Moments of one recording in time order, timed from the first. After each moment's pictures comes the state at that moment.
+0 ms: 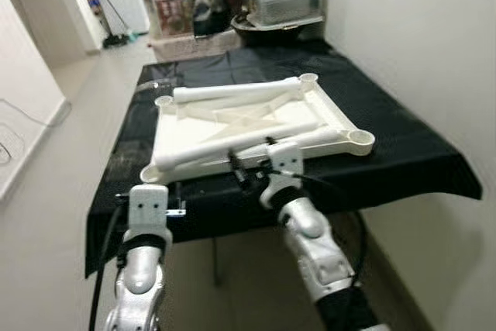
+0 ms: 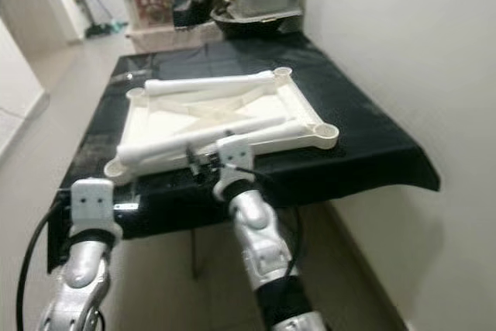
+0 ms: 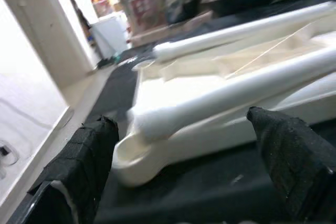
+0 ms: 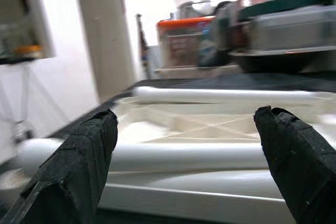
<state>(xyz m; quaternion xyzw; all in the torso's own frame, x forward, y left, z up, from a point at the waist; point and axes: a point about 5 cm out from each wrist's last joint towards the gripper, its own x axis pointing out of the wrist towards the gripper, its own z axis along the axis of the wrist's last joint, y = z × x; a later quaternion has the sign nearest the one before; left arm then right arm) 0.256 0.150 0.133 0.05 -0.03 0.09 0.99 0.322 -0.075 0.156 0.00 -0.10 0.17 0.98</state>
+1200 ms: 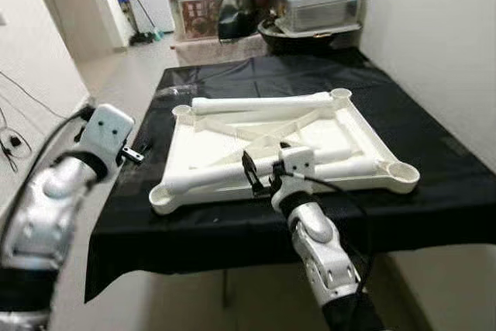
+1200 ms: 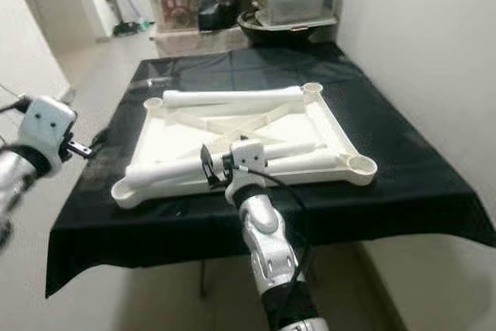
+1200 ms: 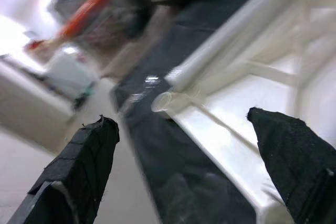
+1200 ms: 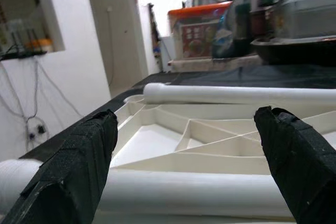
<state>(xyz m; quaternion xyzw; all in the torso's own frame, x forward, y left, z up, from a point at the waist) 0.322 0.236 0.240 0.30 -0.02 -0.15 0.94 0.320 -0.076 0.153 0.02 -0.09 0.16 0.98</state>
